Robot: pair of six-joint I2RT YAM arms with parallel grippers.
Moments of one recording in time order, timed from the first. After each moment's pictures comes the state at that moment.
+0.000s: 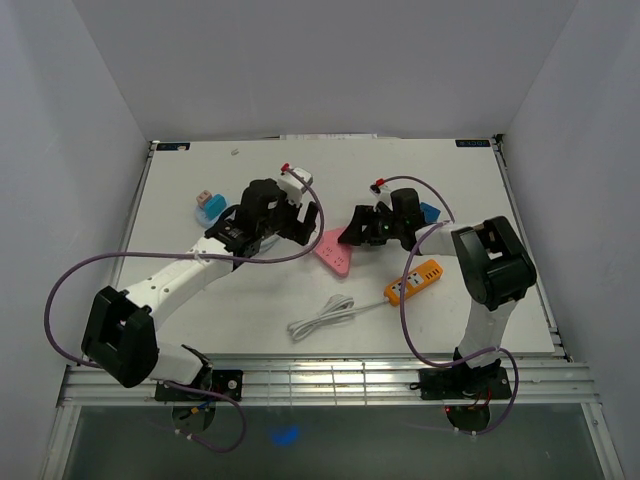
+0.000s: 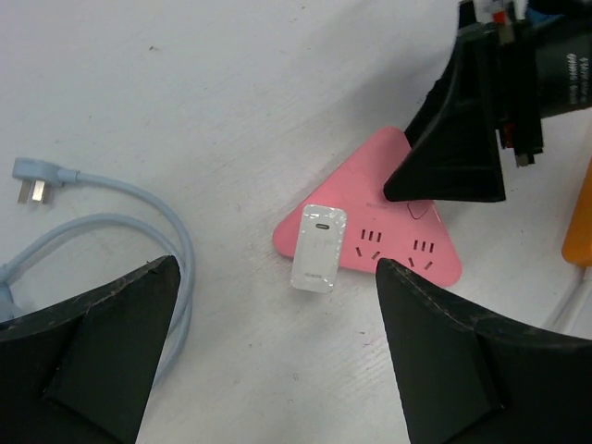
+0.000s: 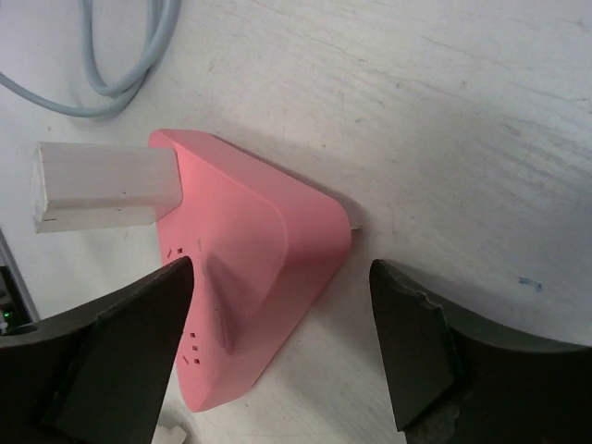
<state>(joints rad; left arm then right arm) -0.59 1.38 1.02 -0.13 0.02 0.05 0.39 1.87 0.92 0.31 -0.58 0.41</state>
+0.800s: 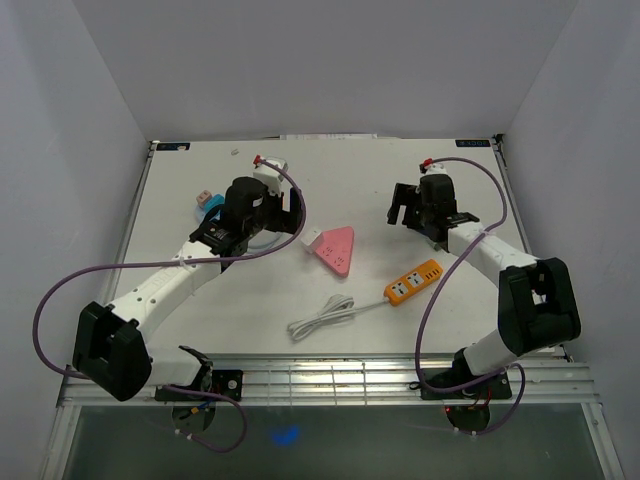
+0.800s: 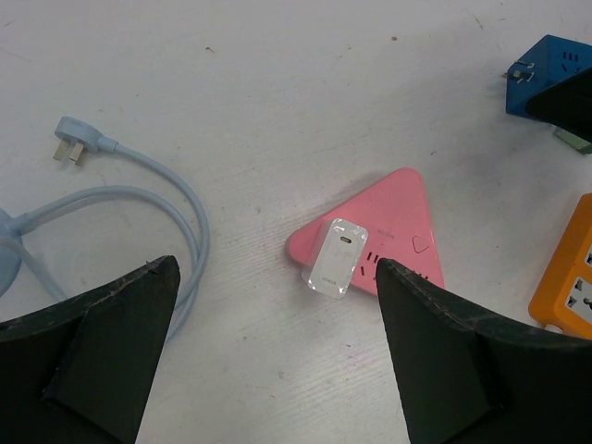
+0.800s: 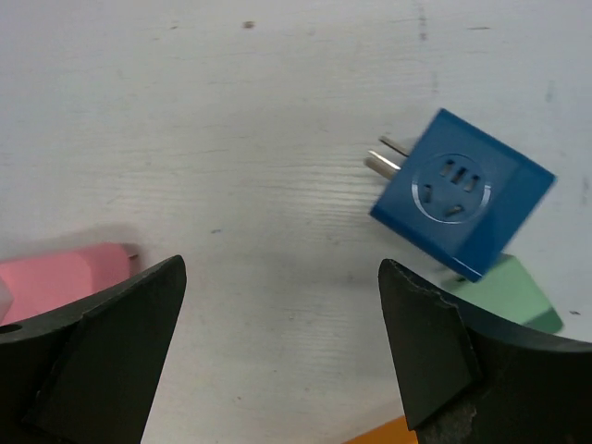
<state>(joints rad) -0.54 1.30 1.01 -0.14 -0.06 -0.15 0.30 1.51 0.91 -0.02 -0.01 0.31</state>
